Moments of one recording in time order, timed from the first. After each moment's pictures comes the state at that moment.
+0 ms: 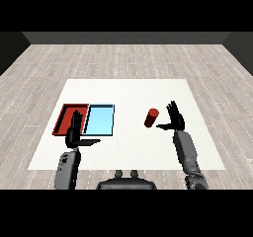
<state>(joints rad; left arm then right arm) 0.00 0.05 0.06 -1.59 0.06 -0.03 -0.37 -0.43 -0.19 -0.22 -0.88 -0.19 0.25 -0.45</state>
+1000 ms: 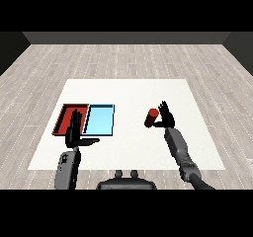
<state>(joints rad) 0.00 0.05 0.06 -1.62 0.08 -0.03 -0.35 -0.60 -0.14 -0.23 -0.56 -0.21 0.24 -0.57</state>
